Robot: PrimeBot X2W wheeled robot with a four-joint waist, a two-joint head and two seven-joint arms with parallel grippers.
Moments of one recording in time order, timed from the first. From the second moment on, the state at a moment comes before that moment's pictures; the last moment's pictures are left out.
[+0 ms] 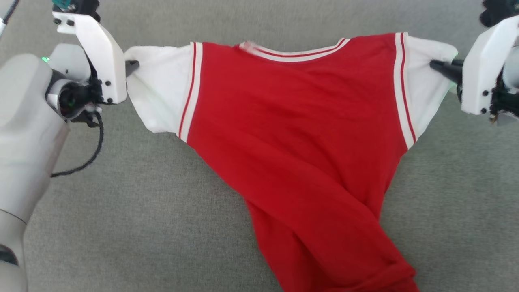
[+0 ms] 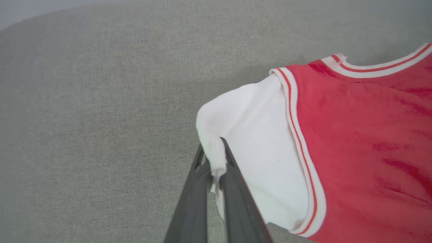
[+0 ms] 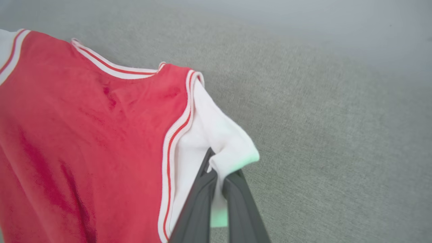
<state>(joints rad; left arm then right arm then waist) -1.19 0.50 -0.83 0.89 -1.05 -0.13 0.56 -0.91 -0.56 0.42 0.40 0.82 0.13 0.80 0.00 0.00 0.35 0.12</state>
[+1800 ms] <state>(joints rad) -1.77 0.53 -0.73 0.78 -0.75 -0.02 -0.01 -1.58 -0.40 0.35 0.70 0.21 0.13 -0.05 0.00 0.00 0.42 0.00</state>
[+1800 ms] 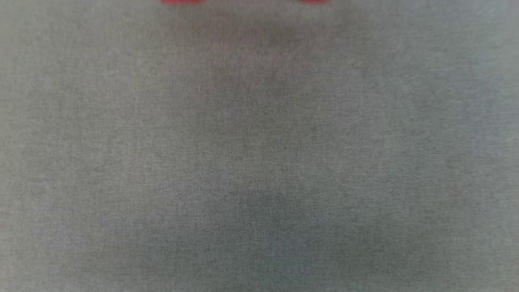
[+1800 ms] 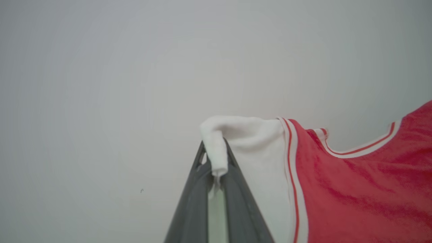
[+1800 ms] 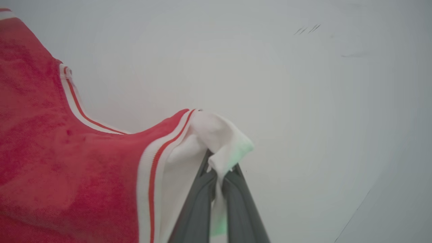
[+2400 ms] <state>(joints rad) -1.52 0.50 -0.80 0.95 -0.81 -0.13 -0.18 -1.44 -0.35 0.56 0.98 0.30 0.13 -0.15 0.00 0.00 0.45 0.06</state>
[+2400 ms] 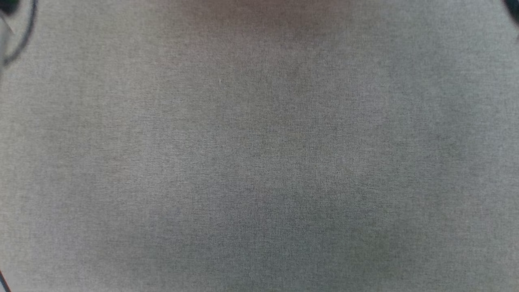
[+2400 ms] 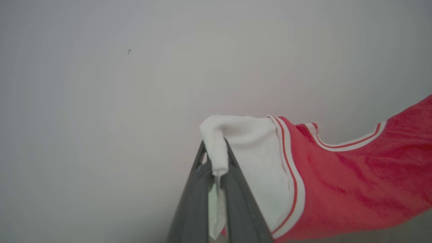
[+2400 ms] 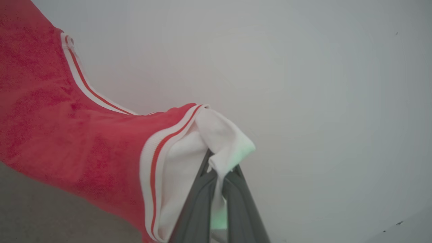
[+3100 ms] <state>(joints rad) -0.97 0.84 -0.94 0.33 -1.22 -0.05 0.28 -0.90 -0.76 0.82 0.23 0.85 0.13 0.22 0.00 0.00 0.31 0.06</state>
